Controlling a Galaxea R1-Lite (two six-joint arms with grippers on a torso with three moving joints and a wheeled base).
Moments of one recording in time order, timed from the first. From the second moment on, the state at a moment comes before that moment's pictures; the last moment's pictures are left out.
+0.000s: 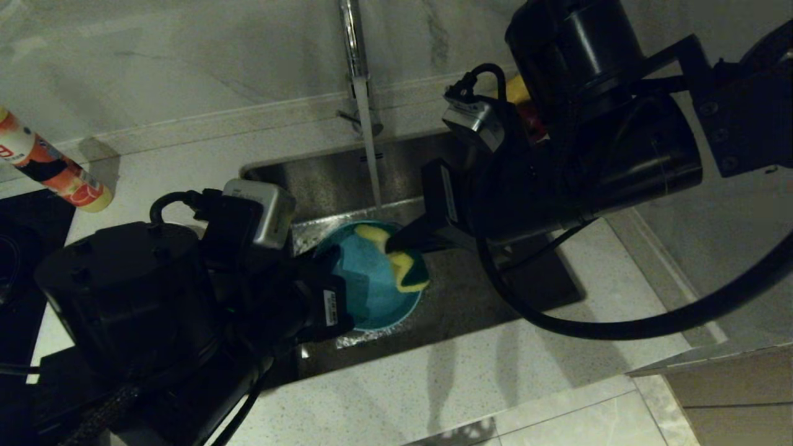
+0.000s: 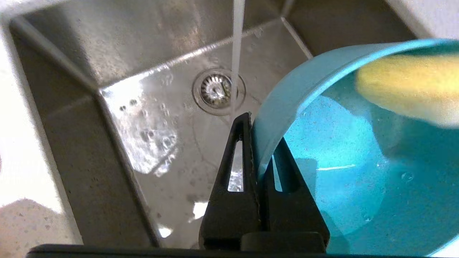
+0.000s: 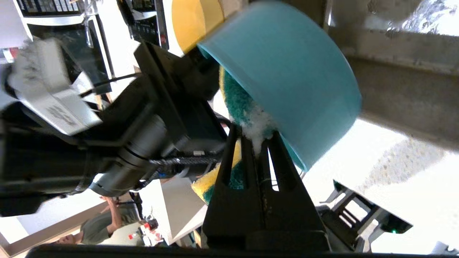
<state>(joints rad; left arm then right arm) -0.85 1.51 -0.62 -0.84 0.55 0.04 0.80 1.85 -1.93 0.60 0.32 0.62</state>
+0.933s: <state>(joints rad) -0.84 1.50 -0.65 -0.85 0.54 0.02 0.86 1.87 -1.87 0.66 0.31 0.62</state>
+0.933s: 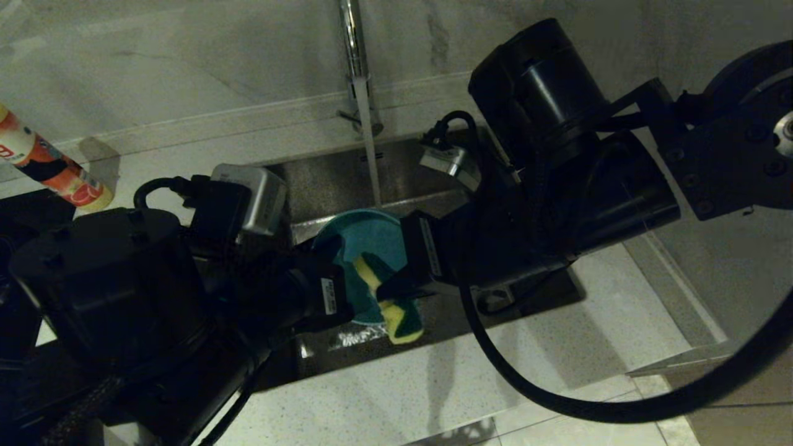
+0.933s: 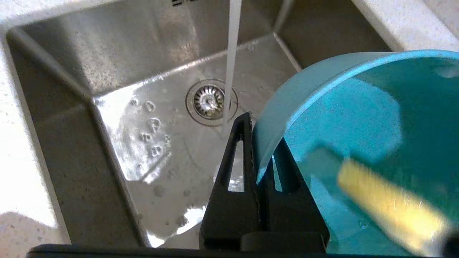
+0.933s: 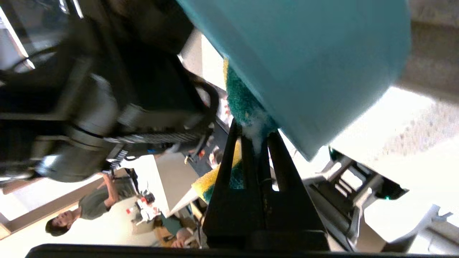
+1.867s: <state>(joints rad) -0.80 1.49 -0.63 -0.85 0.54 0.00 0.84 1.83 -1.87 0.64 0.31 0.59</state>
